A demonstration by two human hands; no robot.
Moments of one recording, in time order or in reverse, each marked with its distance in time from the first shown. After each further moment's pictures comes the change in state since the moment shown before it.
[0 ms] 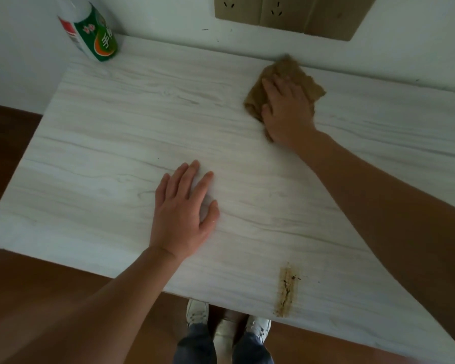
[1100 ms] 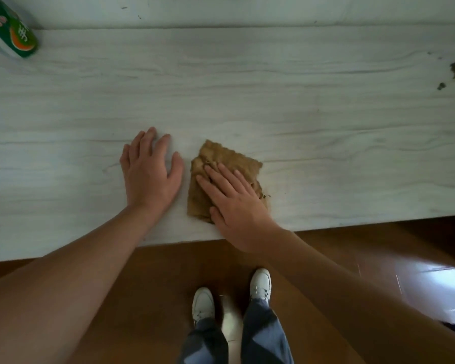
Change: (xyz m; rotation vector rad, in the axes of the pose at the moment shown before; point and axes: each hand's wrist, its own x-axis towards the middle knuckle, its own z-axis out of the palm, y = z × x) left_hand -0.003 0.002 -0.009 -0.145 -0.024 -0.009; right_hand -0.289 -0.096 0.041 0.071 -0.137 -0.071
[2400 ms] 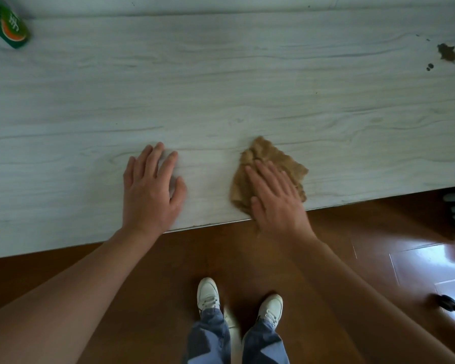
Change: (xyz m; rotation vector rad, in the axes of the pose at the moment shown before) left_hand -0.055 -0.030 -0.008 0.067 -0.006 0.244; right_hand -0.060 0.017 0.015 0.030 0.198 0.323
